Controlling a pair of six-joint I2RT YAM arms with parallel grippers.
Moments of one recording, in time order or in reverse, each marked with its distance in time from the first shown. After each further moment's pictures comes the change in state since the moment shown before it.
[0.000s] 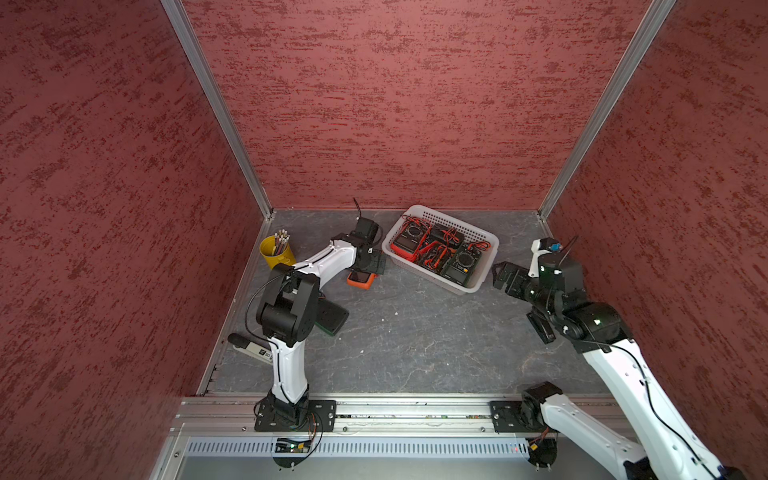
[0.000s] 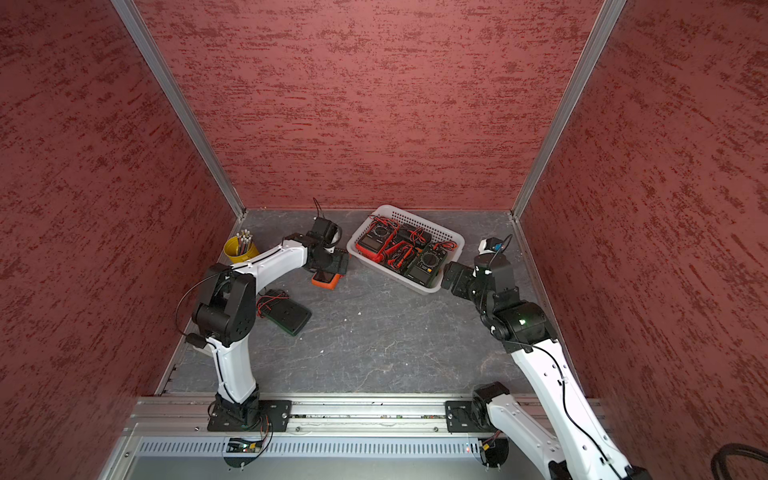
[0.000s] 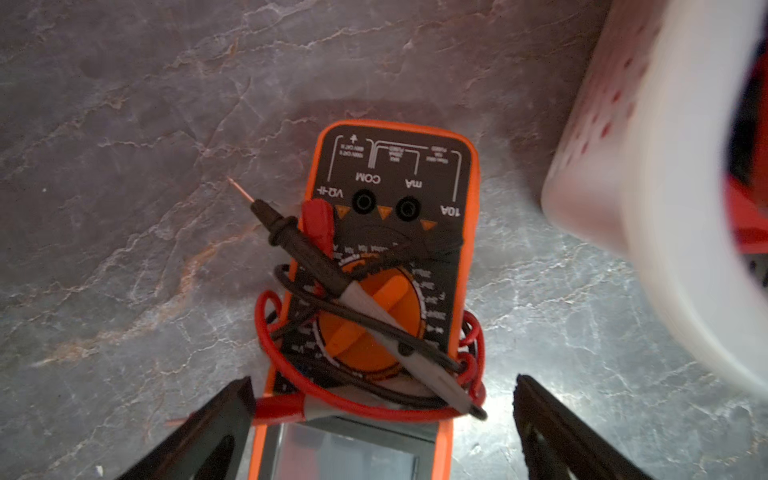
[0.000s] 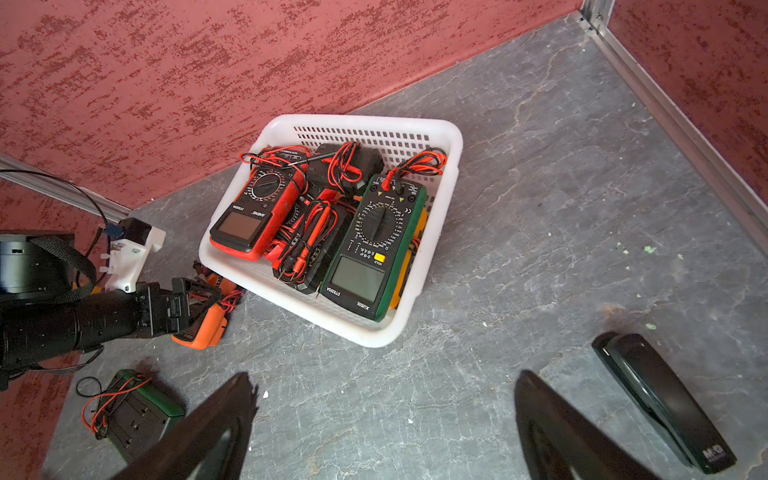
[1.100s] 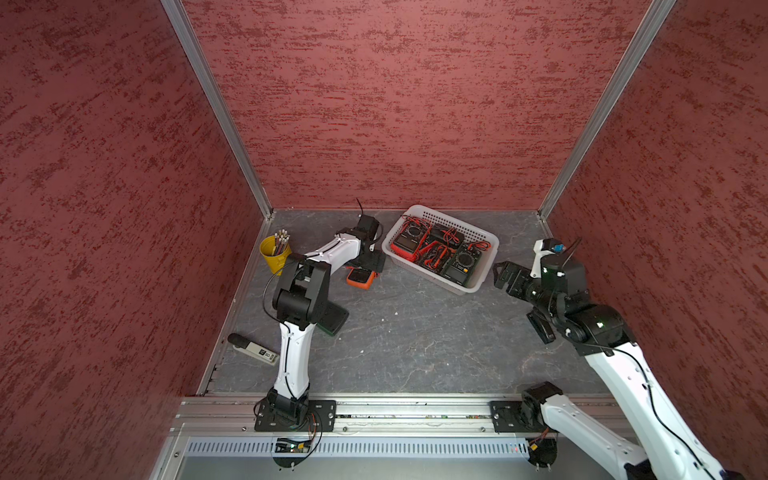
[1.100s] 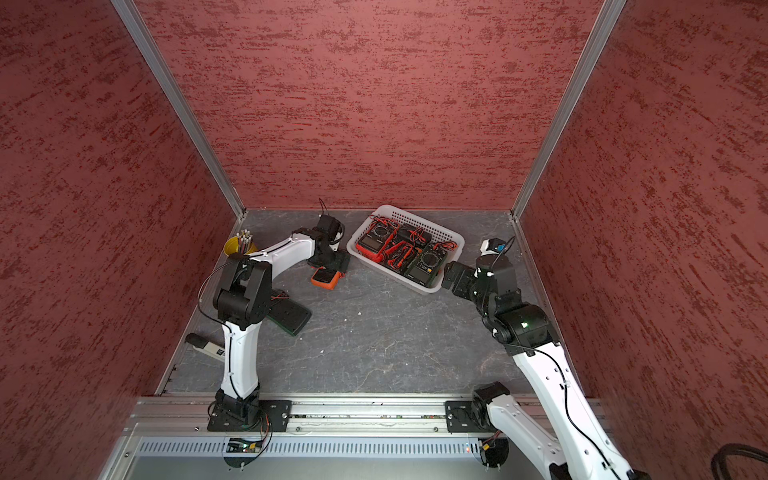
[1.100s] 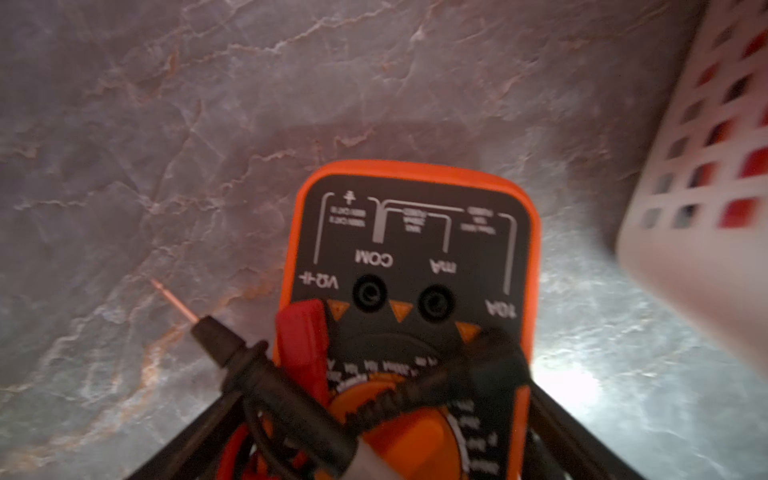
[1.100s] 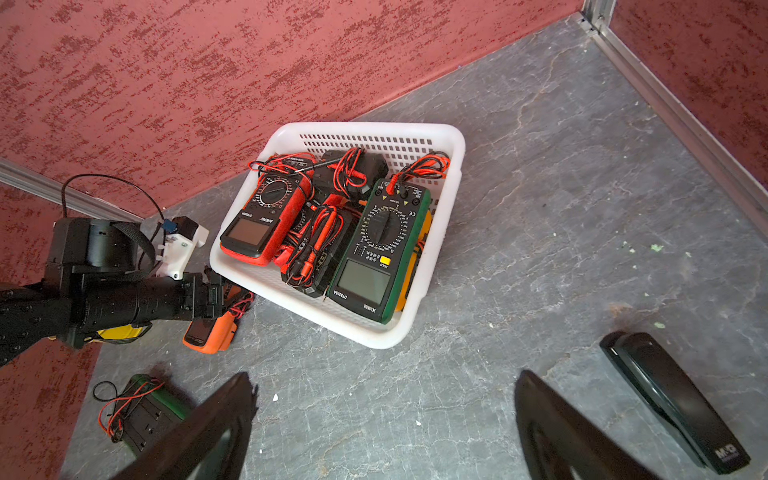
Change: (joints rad) left arm 0.031 0.179 0.158 -0.055 0.010 0.077; right arm 0.000 -0.021 -0.004 0.007 -0.003 0.024
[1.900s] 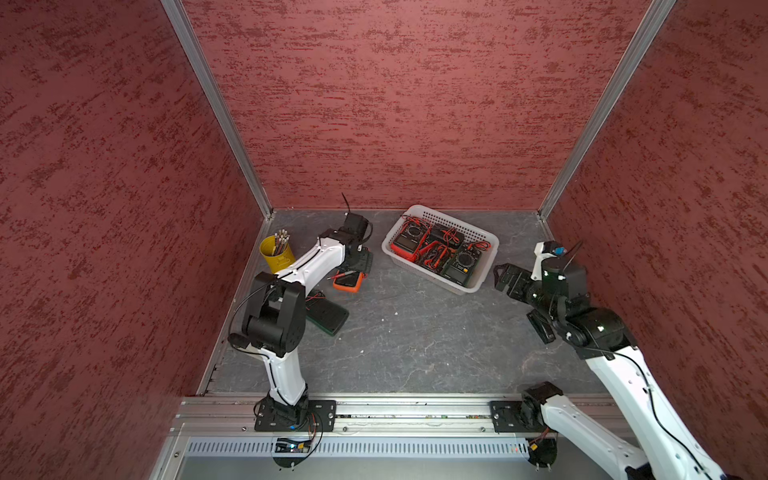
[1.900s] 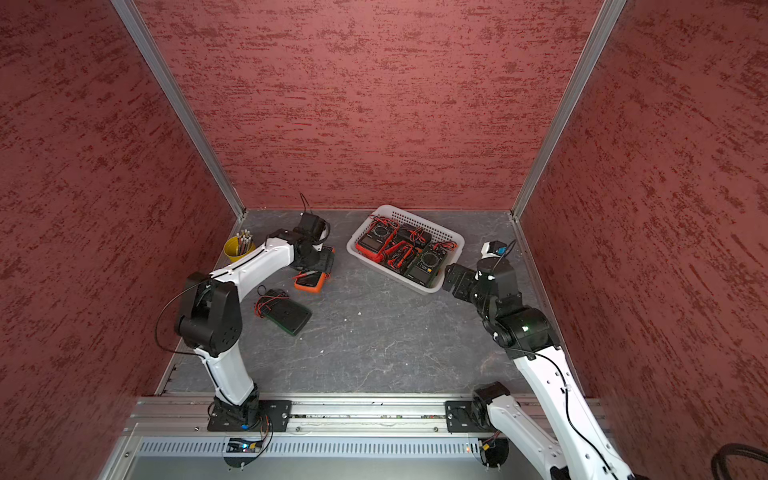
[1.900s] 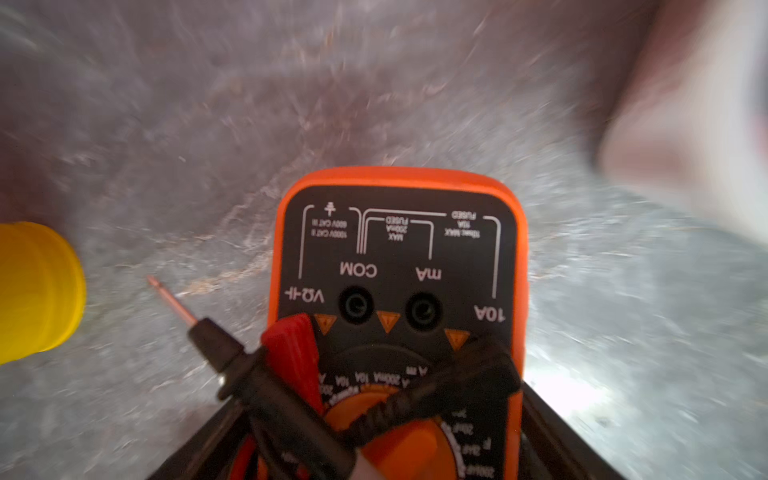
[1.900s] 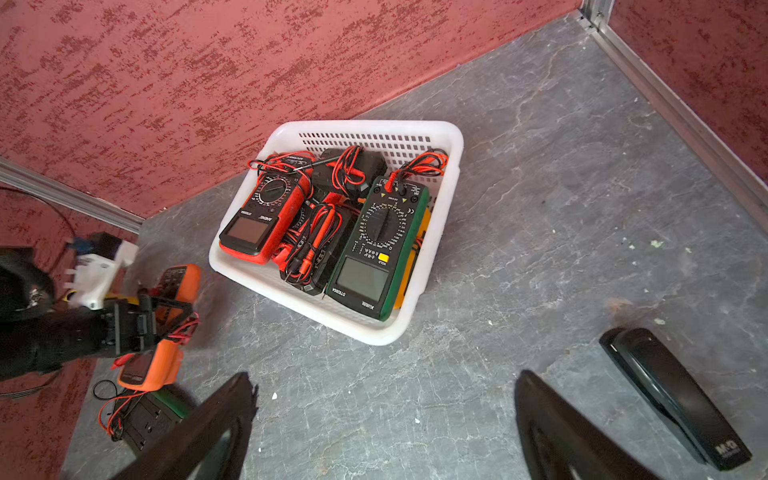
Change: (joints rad) left arm -0.014 -0.335 -0.150 -0.092 -0.073 -0.021; right arm 0.000 -0.023 -0.030 0.007 -0.001 0.002
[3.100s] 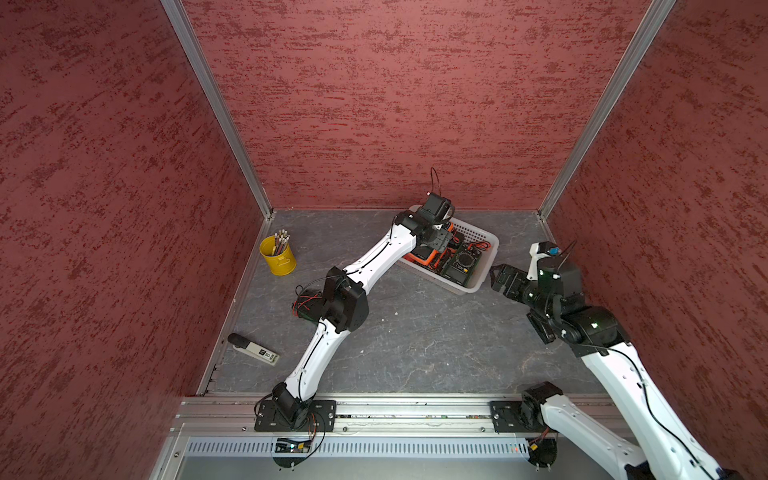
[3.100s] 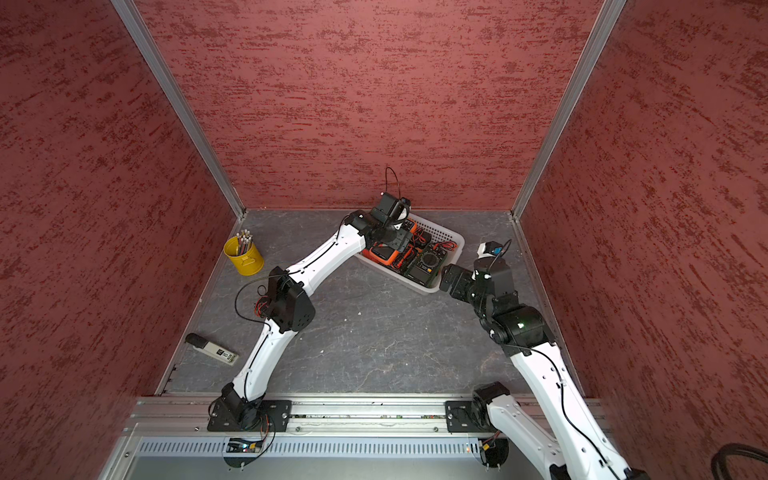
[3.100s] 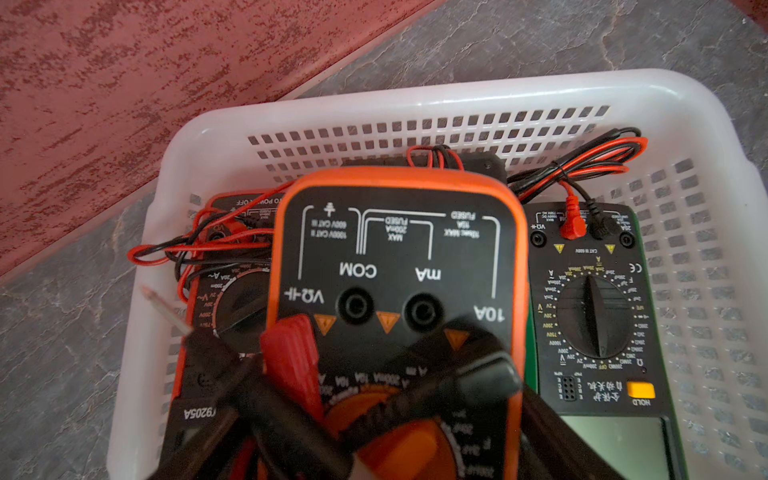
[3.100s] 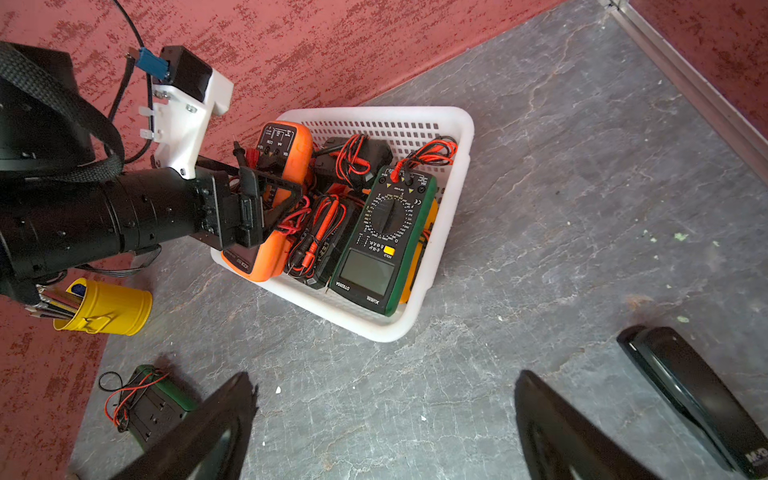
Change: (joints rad) left arm -0.344 0.611 1.006 -0.137 -0.006 0.077; right arm 0.000 0.020 -0.018 0.025 -0.030 0.009
